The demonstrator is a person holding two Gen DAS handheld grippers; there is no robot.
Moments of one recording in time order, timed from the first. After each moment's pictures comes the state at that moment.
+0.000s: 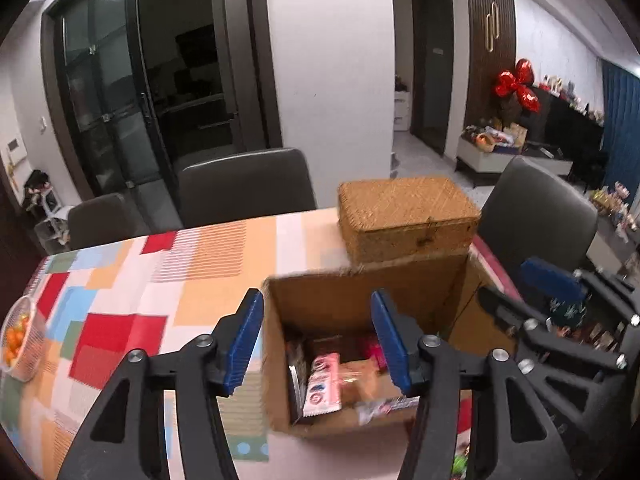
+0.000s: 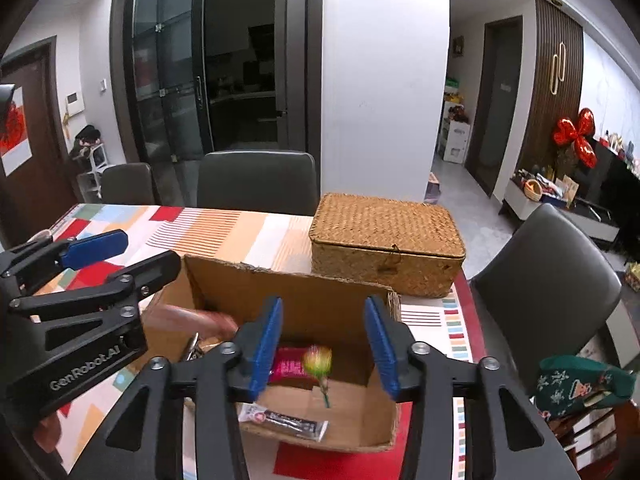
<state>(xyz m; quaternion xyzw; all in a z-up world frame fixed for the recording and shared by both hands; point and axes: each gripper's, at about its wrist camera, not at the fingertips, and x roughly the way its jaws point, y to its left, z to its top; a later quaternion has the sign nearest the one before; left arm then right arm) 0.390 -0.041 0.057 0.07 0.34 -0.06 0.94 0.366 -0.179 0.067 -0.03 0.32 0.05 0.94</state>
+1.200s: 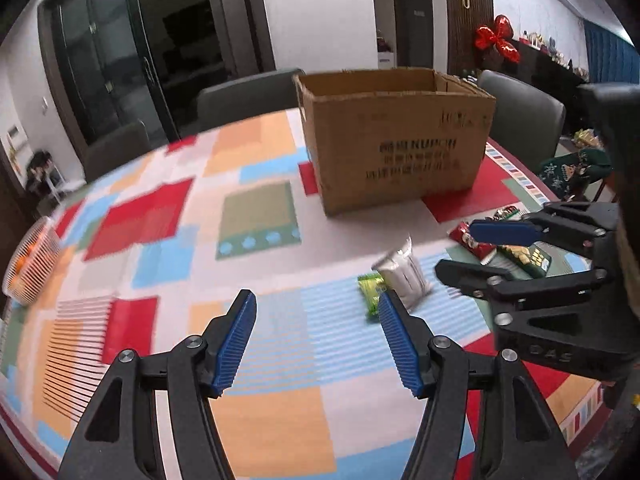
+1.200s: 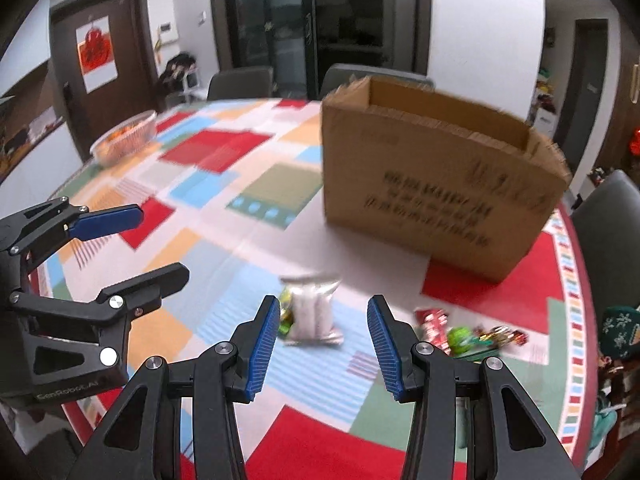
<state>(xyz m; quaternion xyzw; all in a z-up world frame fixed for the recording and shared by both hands) 0.181 0.046 -0.058 0.10 0.39 -0.09 0.91 0.195 -0.091 -0.052 -0.08 0.40 0.20 0.89</state>
